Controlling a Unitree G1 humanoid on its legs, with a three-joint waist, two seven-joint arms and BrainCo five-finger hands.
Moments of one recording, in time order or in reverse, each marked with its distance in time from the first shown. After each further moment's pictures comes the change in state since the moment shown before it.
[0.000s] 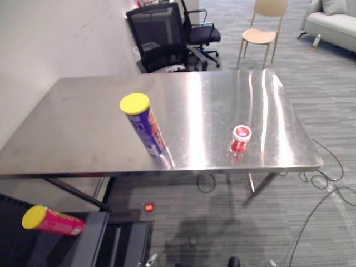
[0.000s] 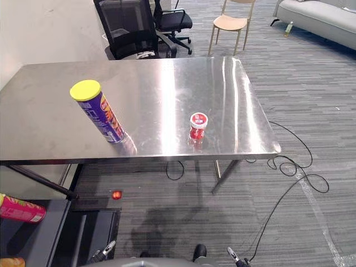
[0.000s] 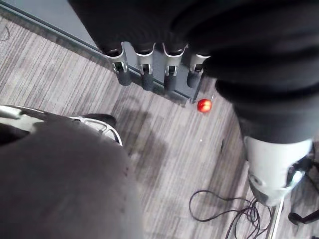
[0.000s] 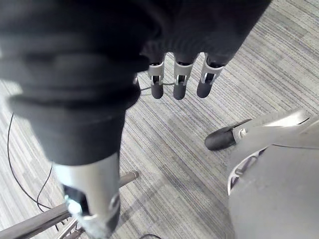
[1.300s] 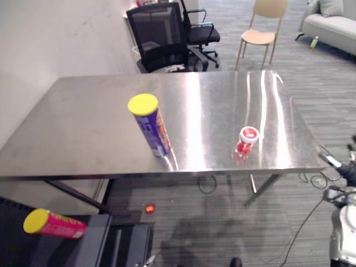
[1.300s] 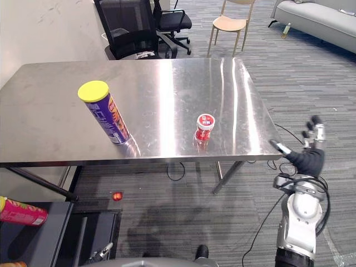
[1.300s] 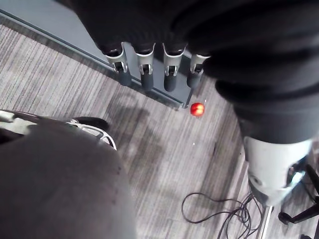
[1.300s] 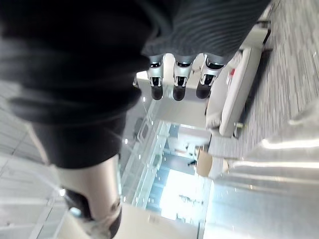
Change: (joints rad) left arm 0.083 -0.012 0.024 -0.125 0.028 0.018 -0.011; right arm -0.027 -0.200 0.125 -1.337 -0.174 -0.062 -0.059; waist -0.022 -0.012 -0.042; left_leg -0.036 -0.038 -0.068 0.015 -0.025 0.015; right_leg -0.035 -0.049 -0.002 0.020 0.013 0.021
